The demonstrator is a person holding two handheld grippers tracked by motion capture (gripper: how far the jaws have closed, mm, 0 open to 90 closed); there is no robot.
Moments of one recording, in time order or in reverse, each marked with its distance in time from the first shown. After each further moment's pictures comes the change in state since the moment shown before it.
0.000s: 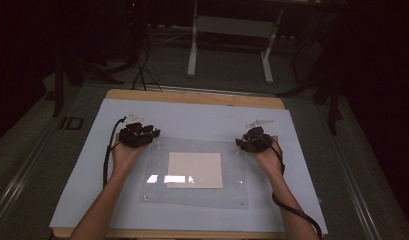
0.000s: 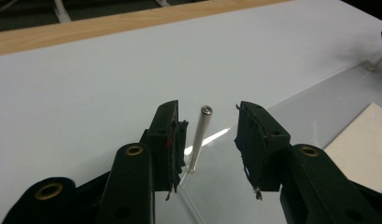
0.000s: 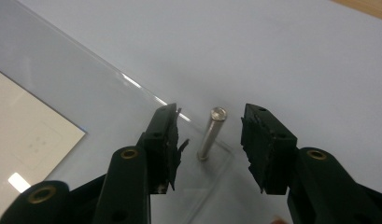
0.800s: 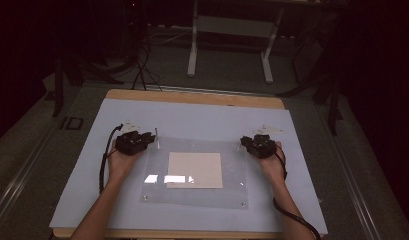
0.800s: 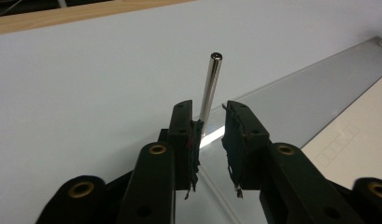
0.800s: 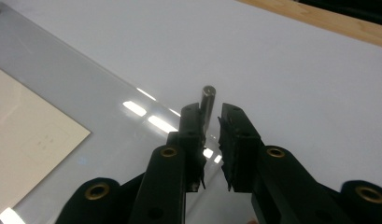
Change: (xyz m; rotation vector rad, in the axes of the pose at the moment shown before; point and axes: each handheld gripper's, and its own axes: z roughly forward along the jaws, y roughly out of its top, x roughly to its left) left arm 0.004 -0.024 0.000 0.007 0.011 0.017; right arm -0.001 -0.023 -0.008 -0.151 0.007 0.002
